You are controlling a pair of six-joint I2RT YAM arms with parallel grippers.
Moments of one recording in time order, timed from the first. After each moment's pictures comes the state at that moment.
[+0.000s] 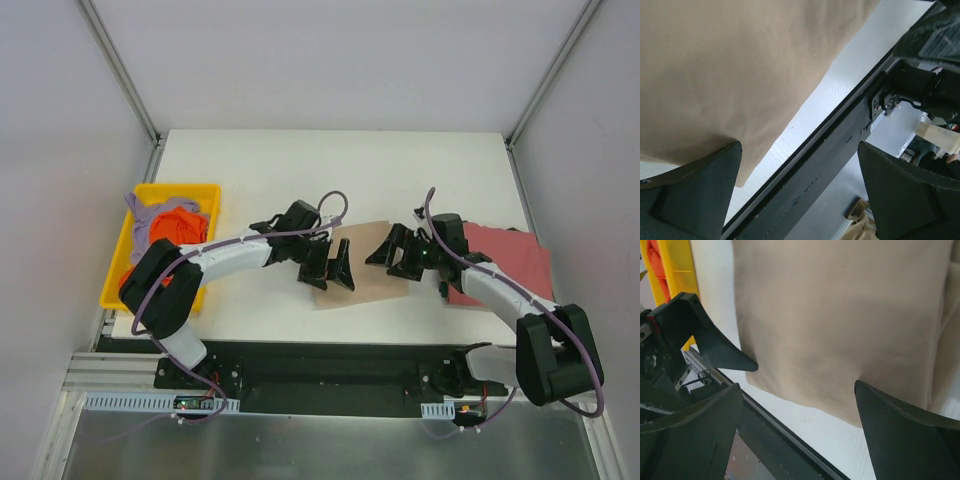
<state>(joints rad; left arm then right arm) -0.70 1.63 1.02 -0.31 0.59 -0.63 0.30 1.24 0.60 -0.12 -0.57 0.65</state>
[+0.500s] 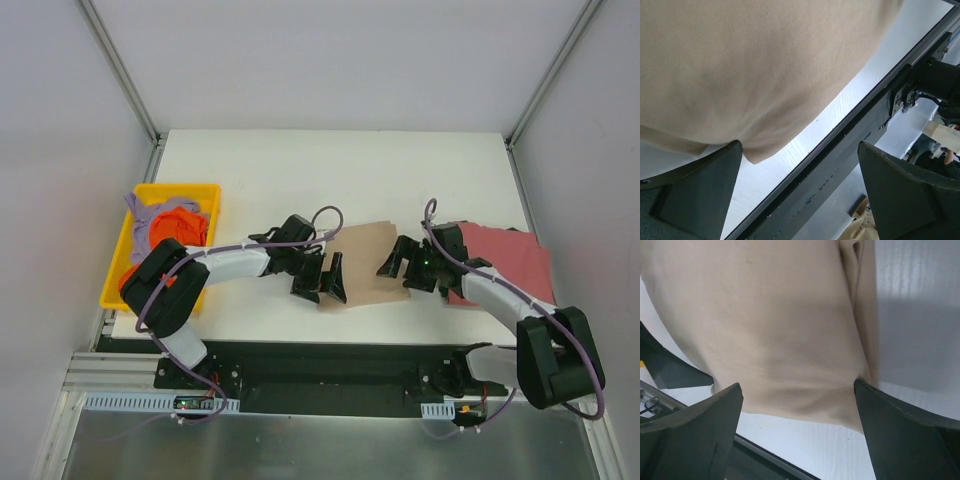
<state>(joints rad) -0.71 1.66 0.86 -0.22 0.60 -0.64 0.30 1.26 0.53 -0.19 -0.36 0.62</state>
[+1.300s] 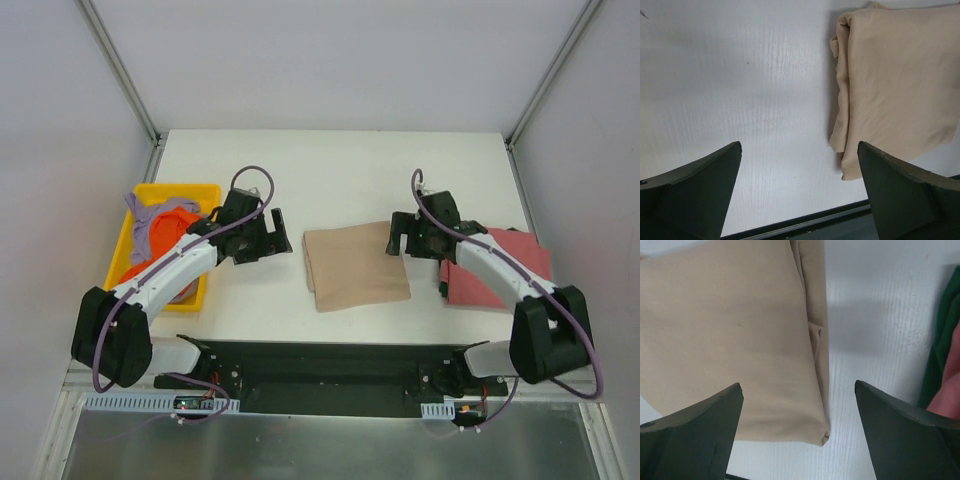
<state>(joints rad) -0.43 1.30 0.90 -0.54 0.08 -0.65 0.33 1.31 0.84 -0.48 -0.06 0.35</state>
